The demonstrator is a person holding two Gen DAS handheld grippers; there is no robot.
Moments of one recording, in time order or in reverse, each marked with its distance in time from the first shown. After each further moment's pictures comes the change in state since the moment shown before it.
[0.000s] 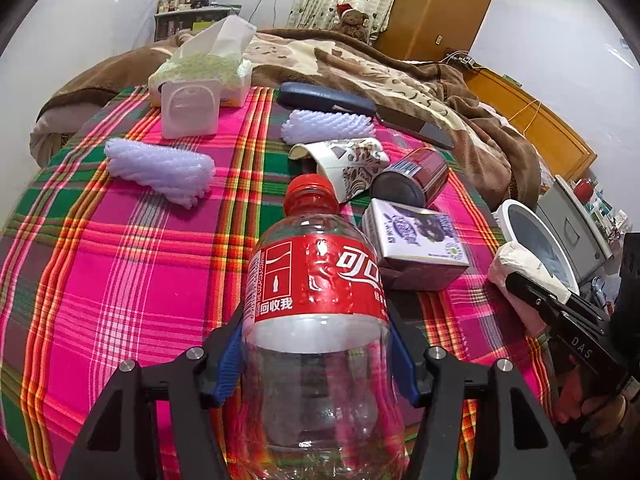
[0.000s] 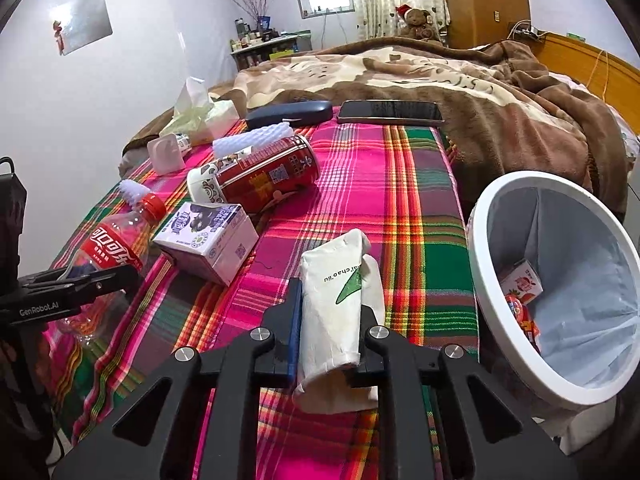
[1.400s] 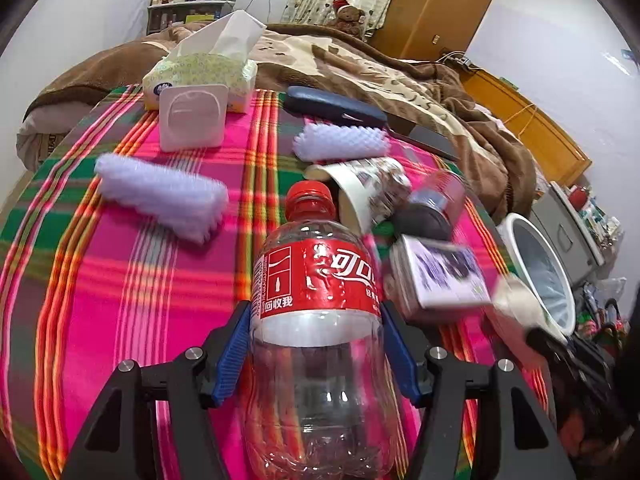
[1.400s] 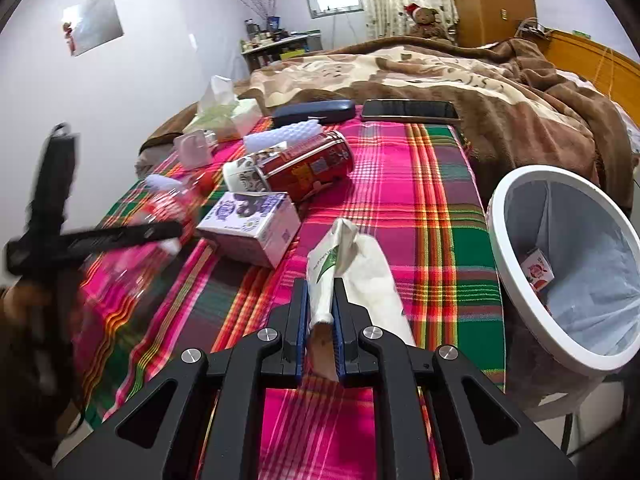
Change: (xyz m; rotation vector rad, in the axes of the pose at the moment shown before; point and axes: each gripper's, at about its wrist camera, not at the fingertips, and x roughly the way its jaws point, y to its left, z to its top) left arm 0.010 0.027 0.021 -0.012 0.030 -0.058; right arm 0.004 0.023 -0.002 0.005 0.023 0.039
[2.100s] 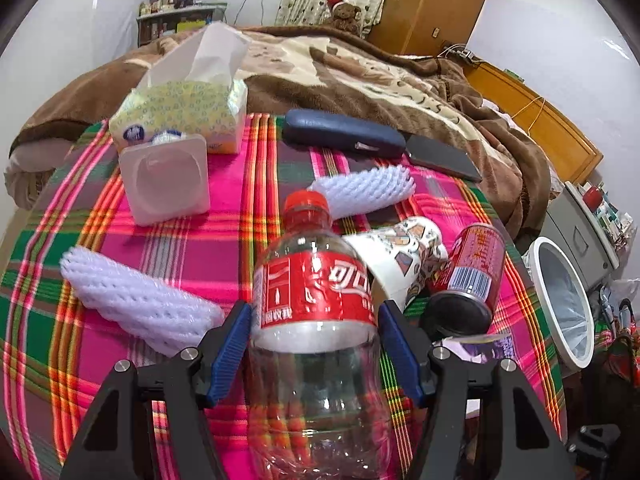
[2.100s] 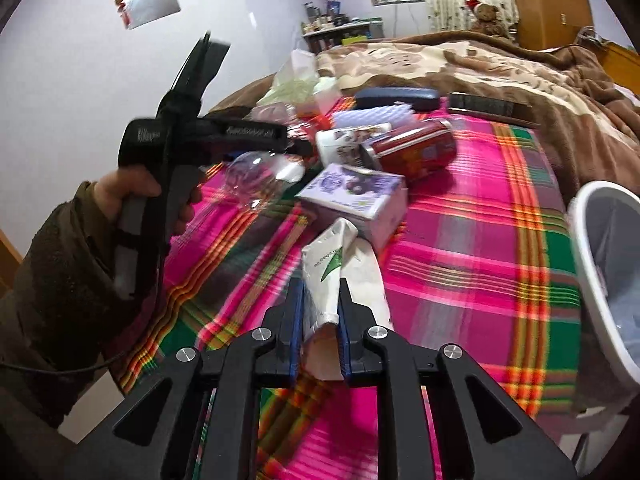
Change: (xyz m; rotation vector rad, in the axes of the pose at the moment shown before) left arm 0.048 0.005 0.073 0.056 0.016 0.040; right arm -0.016 0.039 -0.015 -0.103 0.041 0.164
